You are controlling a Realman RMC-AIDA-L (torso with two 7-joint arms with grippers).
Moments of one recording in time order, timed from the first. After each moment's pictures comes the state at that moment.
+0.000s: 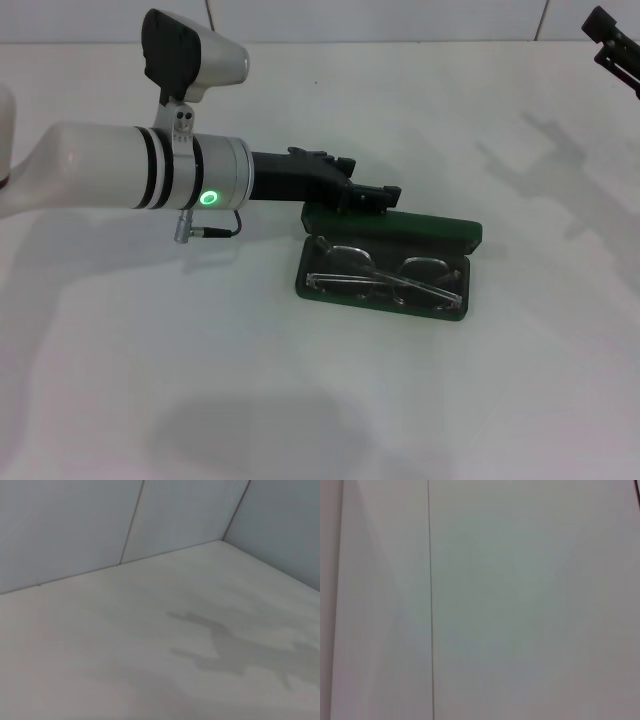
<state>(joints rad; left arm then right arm) -0.80 -2.08 1.30 0.42 1.67 0.97 -1.69 0.48 2.02 -0.82 -0.34 -1.06 -1.45 0.77</state>
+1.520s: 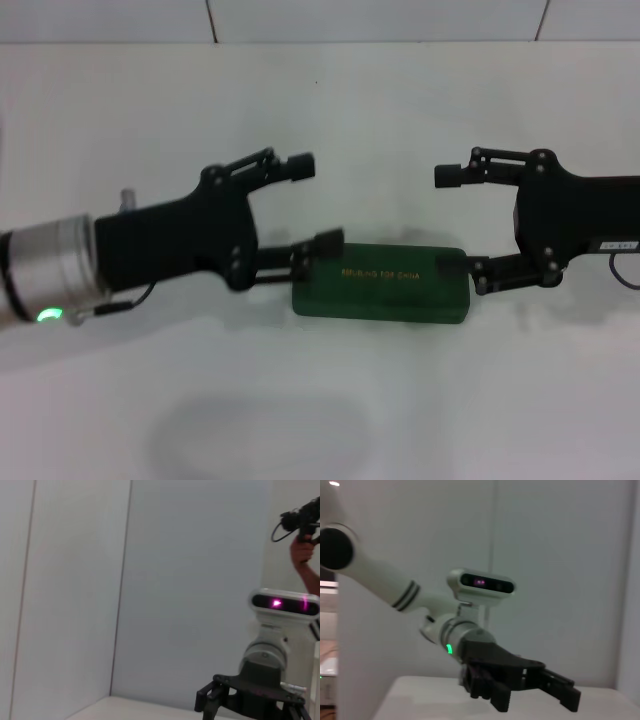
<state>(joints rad) -0.42 -2.03 1.22 0.52 1.31 1.61 -1.04 0.58 1.91 -1.24 -0.53 -1.40 -1.66 0.95</state>
